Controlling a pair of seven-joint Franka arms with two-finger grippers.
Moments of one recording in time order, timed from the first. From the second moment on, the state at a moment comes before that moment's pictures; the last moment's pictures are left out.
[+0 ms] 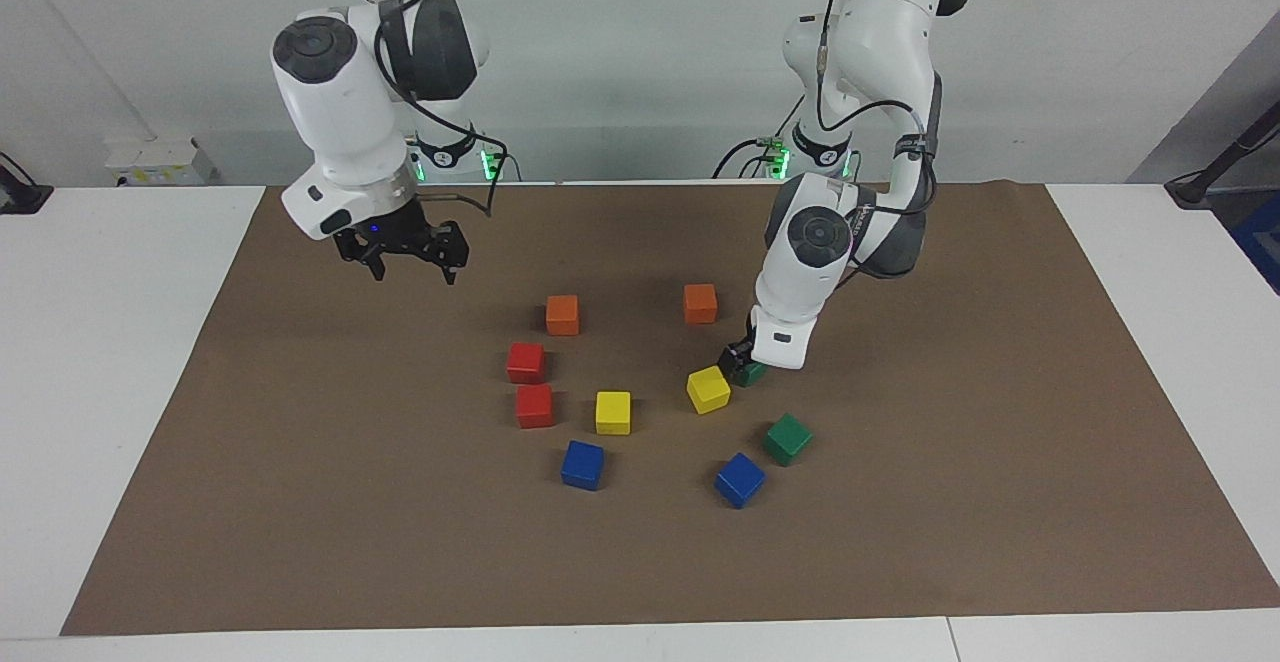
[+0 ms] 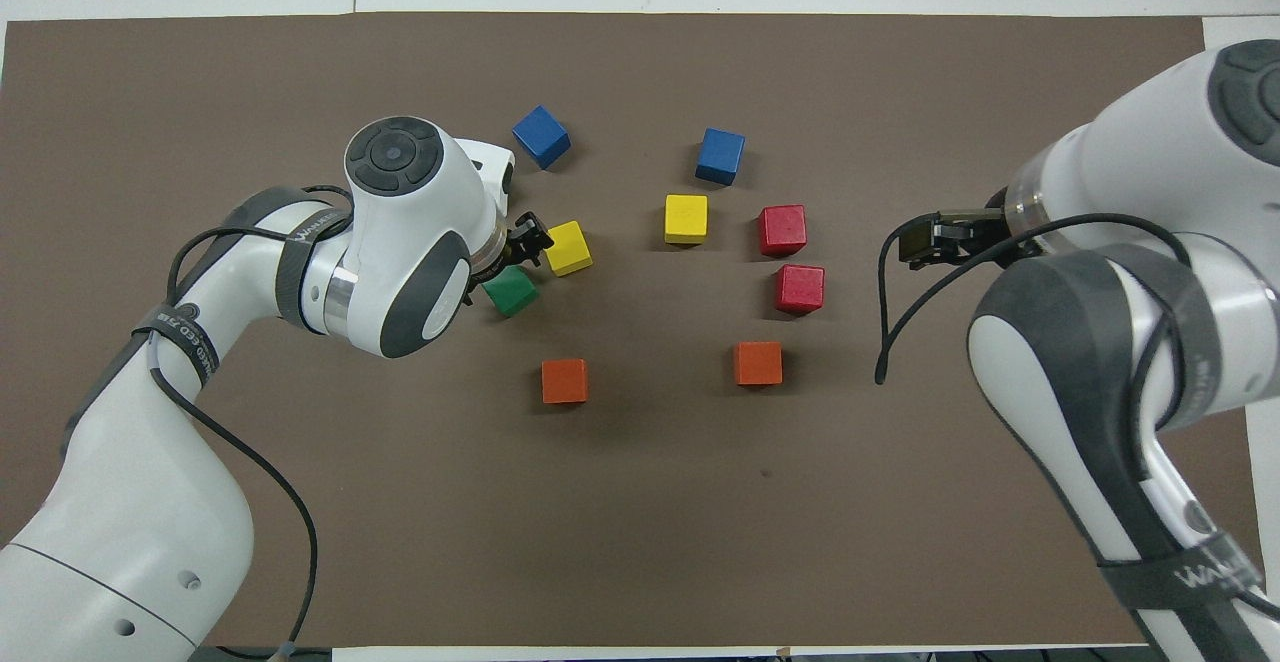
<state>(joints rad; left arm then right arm) -0.26 0.40 -0.22 -1.79 0.03 2.10 -0.93 0.19 0.07 0.01 -1.81 -0.02 1.84 0.29</state>
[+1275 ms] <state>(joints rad) -0.28 0.39 -0.23 -1.86 0.03 2.21 -1.01 0.33 0.26 0.01 -1.87 -0.02 2.13 0.37</state>
